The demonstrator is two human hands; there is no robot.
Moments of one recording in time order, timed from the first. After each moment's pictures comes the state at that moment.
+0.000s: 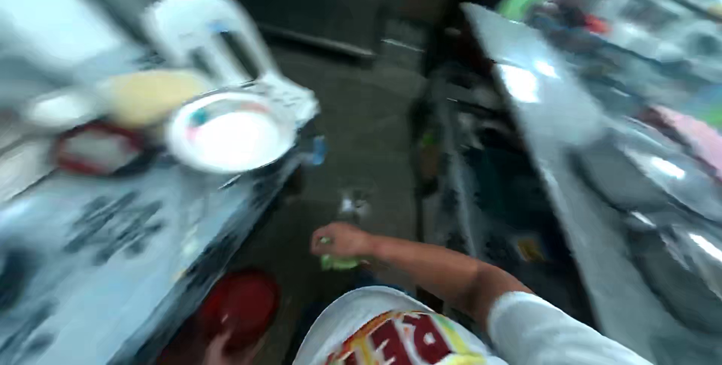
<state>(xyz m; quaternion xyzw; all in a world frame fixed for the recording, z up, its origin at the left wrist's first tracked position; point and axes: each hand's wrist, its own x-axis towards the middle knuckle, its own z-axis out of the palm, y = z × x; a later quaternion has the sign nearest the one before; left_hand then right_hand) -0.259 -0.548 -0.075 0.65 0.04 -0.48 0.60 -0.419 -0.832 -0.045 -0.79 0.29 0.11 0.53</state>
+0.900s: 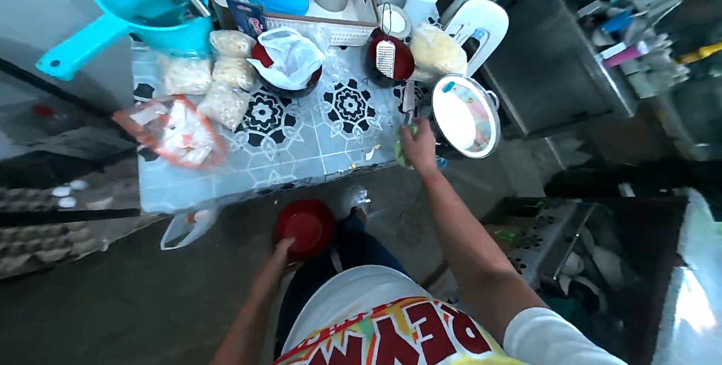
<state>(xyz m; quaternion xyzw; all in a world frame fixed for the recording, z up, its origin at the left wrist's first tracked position) -0.202 -0.432 -0.143 0.62 0.29 -0.43 0.59 -0.144 -0.795 -0.024 -0.88 0.40 -0.03 0.27</state>
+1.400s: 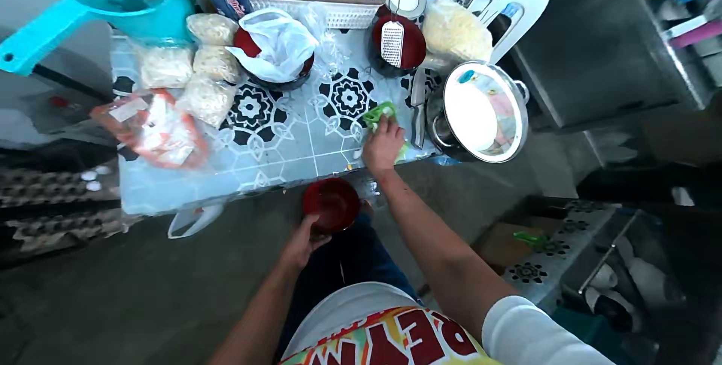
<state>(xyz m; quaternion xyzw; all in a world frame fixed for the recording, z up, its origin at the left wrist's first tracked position) -0.180 -0.521 -0.153 0.54 0.34 -0.46 0.62 -0.096 -0.758 -0.122 -0.92 0.35 -0.02 0.16</state>
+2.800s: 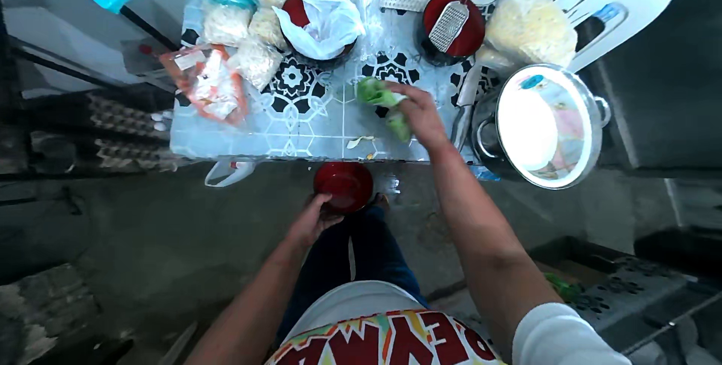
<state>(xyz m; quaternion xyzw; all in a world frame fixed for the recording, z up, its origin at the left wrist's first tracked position) -0.185 -0.518 -0.155 0.49 0.37 -0.41 0.67 -0.059 -0.802 -0.078 -0.83 0.00 0.02 0.55</state>
